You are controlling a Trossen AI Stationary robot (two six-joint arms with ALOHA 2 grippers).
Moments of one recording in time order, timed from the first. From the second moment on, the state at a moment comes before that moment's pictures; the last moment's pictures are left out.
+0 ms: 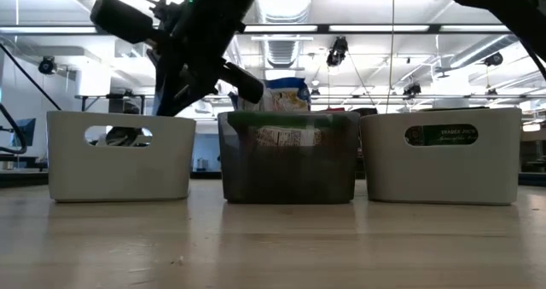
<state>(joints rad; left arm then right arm) -0.39 0.63 1.14 -0.61 -0.11 -0.66 0.20 2.46 2.26 -0.79 0.40 0.91</state>
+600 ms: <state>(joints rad) -0.39 0.69 1.14 -0.66 -0.11 -0.71 0.20 2.46 2.27 -0.82 0.40 0.93</state>
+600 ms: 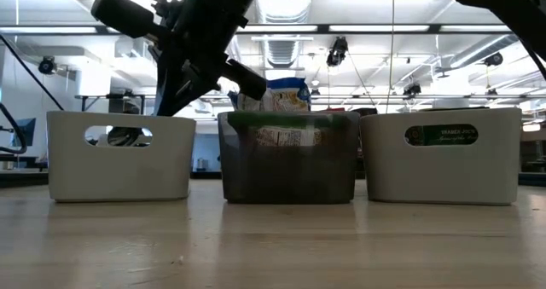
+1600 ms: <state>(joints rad) -0.39 0.69 1.14 -0.66 -0.11 -0.73 0.19 2.46 2.27 -0.82 0.36 0.90</state>
